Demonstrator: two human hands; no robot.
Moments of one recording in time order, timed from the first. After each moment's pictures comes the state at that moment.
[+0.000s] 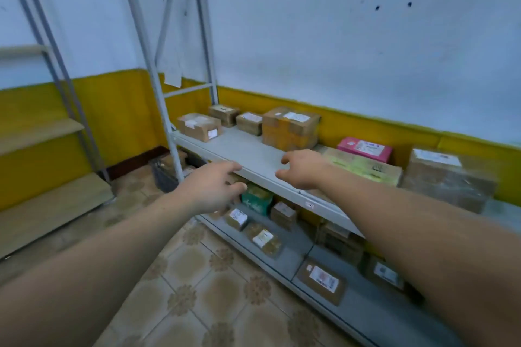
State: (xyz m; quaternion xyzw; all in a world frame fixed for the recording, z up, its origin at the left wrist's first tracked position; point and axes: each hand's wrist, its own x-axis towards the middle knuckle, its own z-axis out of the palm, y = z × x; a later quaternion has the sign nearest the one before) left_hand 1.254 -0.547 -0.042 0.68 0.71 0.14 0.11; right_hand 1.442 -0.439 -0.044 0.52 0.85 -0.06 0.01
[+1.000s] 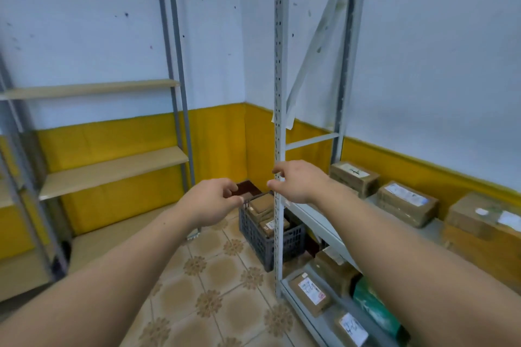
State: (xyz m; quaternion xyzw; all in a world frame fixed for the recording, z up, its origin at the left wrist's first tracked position) left_hand 0.793 -0.357 -0.010 0.51 0.84 0.19 0.08; right_hand 0.930 -0.204 -0.005 0.33 0.93 -0.09 -0.09
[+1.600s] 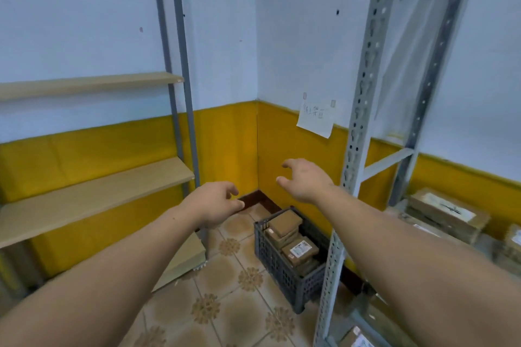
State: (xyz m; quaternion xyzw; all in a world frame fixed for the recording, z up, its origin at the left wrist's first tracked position) left_hand 0.443 -0.162 -0.045 0.53 0.83 0.14 0.10; right_hand 0.592 -0.004 -0.049 0.39 0.91 -0.10 -0.11
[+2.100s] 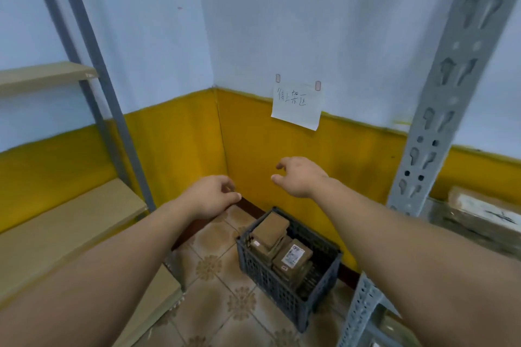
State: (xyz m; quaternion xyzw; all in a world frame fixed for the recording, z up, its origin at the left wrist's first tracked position) left_hand 0.277 0.102 -0.085 0.60 0.77 0.11 0.17; right_hand 0.463 0.212 -0.092 0.49 0.86 -0.14 -0.07
